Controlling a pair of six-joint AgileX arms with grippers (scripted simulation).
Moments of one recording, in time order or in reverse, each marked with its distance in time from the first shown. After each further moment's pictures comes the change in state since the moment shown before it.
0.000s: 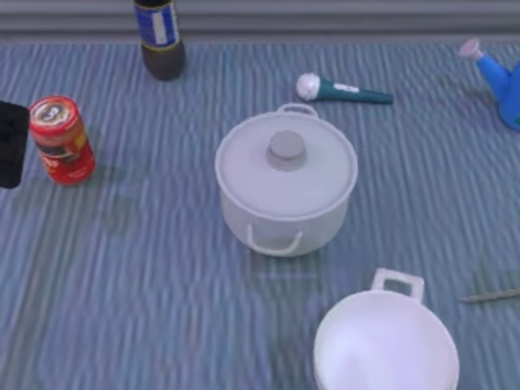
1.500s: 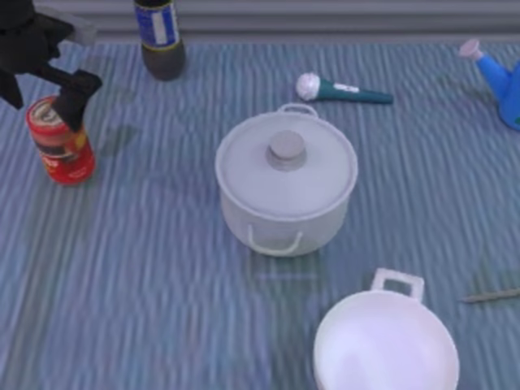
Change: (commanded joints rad) left arm 0.042 1.543 1.463 -0.762 -0.047 0.274; right arm 0.000 0.000 0.000 0.000 0.000 0.000
